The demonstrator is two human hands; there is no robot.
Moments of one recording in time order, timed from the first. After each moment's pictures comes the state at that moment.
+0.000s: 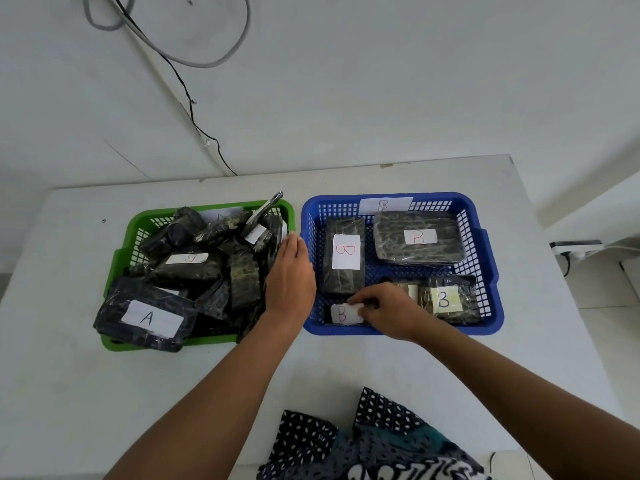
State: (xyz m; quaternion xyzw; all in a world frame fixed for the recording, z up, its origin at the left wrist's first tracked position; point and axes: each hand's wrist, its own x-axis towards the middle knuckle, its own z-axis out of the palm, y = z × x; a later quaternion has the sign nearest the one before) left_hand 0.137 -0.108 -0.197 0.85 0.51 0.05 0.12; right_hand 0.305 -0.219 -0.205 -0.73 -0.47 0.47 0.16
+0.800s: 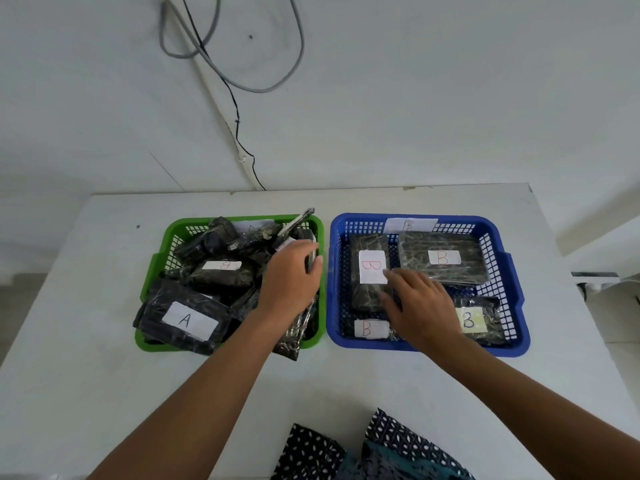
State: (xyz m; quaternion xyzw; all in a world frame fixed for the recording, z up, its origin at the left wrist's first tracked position) left_hand 0.094 -0.076 -0.147 0.81 0.49 0.19 0.26; right_hand 0.293 -0.215 -0.187 -0.77 -0.63 0.05 0.12
